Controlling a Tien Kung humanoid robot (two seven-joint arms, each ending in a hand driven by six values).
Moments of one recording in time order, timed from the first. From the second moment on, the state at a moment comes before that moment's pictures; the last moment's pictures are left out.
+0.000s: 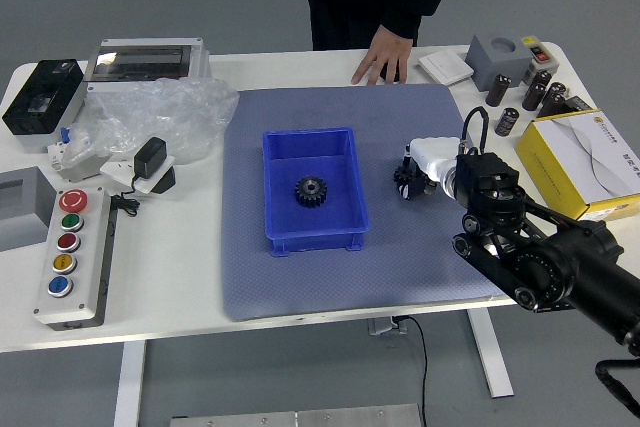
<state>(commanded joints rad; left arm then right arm) 0.01 0.08 -1.38 -0.18 1.20 -0.19 0.20 0.67 -0.21 0.70 1.01 -2.07 0.15 -0.44</state>
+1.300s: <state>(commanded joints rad) 0.01 0.08 -1.39 -0.18 1.19 -0.19 0.19 0.63 -0.26 0.93 1.15 -2.12 0.13 -0.45</state>
